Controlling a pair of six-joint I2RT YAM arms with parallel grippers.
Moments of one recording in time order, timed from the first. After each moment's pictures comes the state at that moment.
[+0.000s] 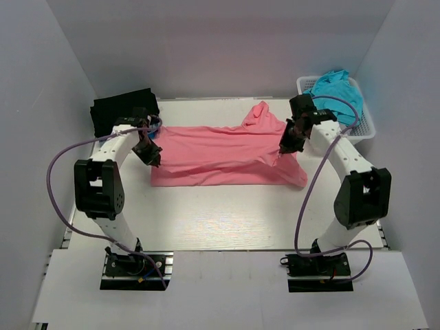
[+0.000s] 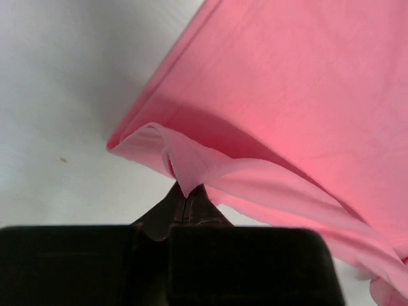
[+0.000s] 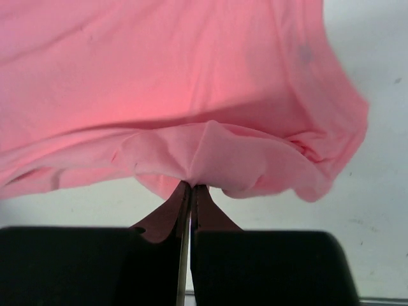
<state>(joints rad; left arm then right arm) -0.09 1.77 1.38 -0.94 -0.04 -0.82 0.26 1.66 1.47 -0.93 -0.03 0.57</state>
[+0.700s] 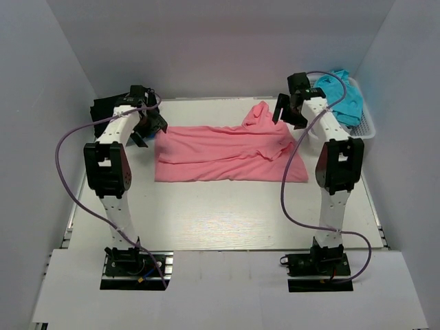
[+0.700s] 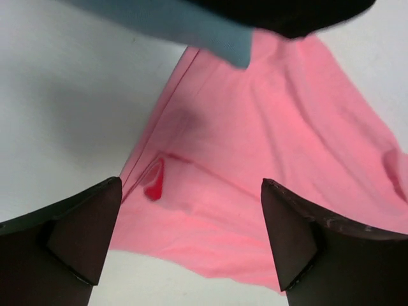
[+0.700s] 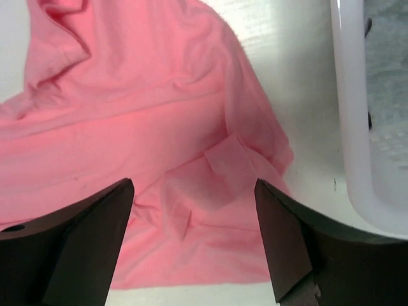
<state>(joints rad) -0.04 2.09 1.84 -0.91 -0.07 -0.71 0.19 2.15 2.01 -0.90 0.10 0.38</state>
